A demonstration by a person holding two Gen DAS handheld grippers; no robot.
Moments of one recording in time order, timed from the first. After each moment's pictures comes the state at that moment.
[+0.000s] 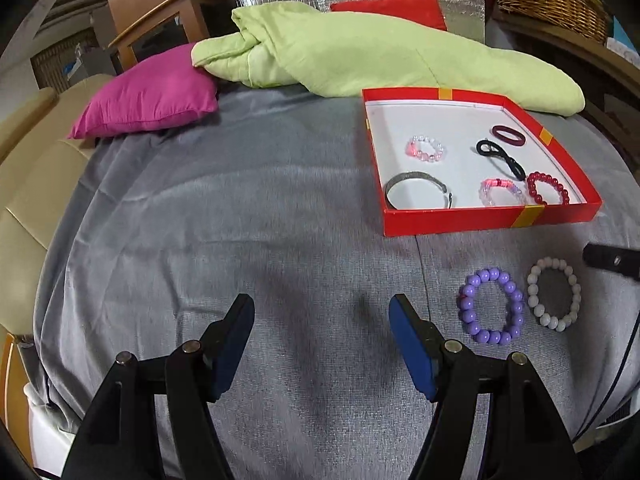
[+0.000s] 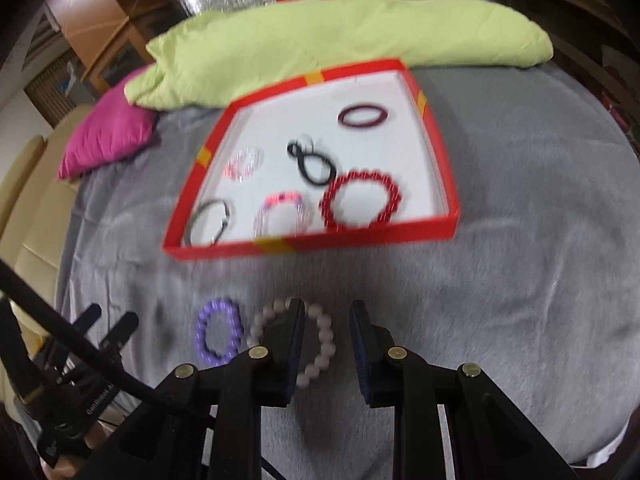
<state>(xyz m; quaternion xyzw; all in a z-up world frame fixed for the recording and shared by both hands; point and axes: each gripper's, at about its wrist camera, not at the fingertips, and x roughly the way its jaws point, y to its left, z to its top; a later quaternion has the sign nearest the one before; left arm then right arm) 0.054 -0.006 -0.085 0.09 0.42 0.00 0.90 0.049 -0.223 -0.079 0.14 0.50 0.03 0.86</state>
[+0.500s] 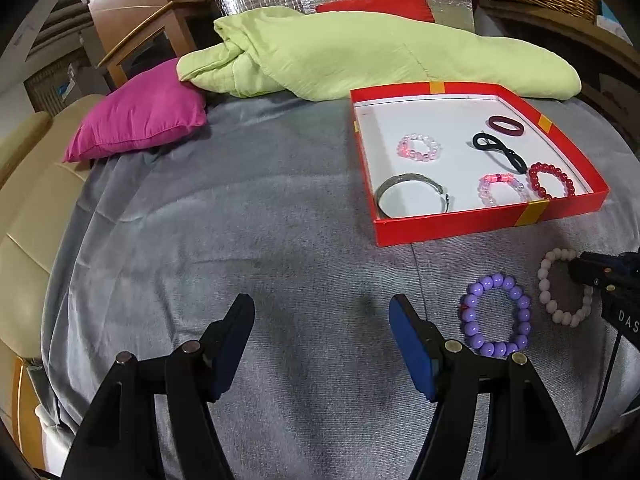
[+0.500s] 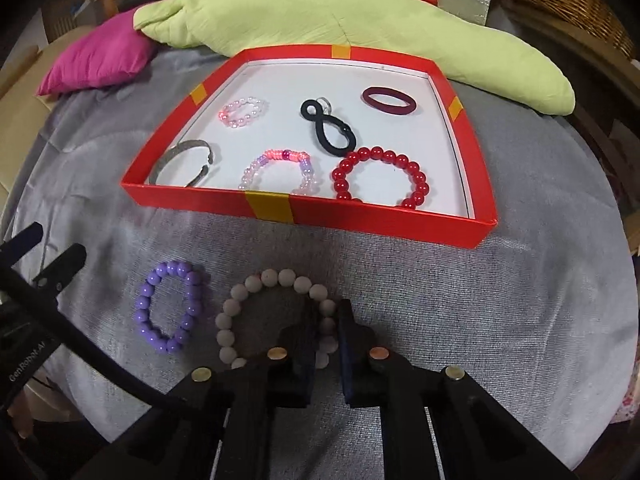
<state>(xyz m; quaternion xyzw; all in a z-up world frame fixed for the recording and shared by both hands) 0.065 -0.022 -0.089 0.13 0.41 -0.01 0.90 0.055 -0.189 -0.106 0.00 0.51 -0.01 0.86</state>
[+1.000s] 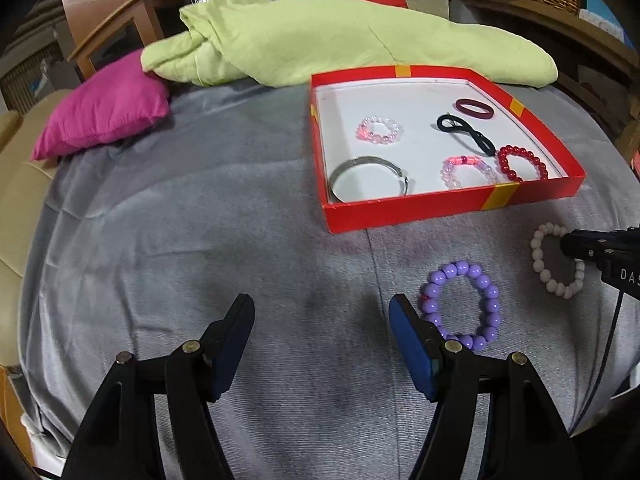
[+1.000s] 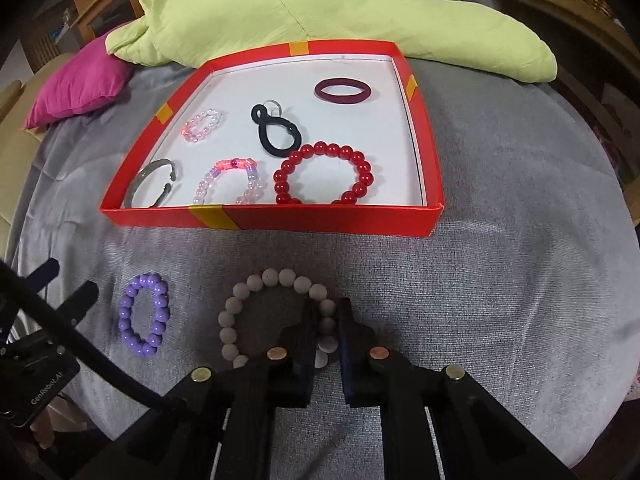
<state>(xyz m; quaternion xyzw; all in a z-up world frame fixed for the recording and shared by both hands) 0.068 -0.035 -0.102 0.11 0.44 -0.06 0.89 0.053 -0.233 -0.101 0.05 0.52 -0.01 0.85</state>
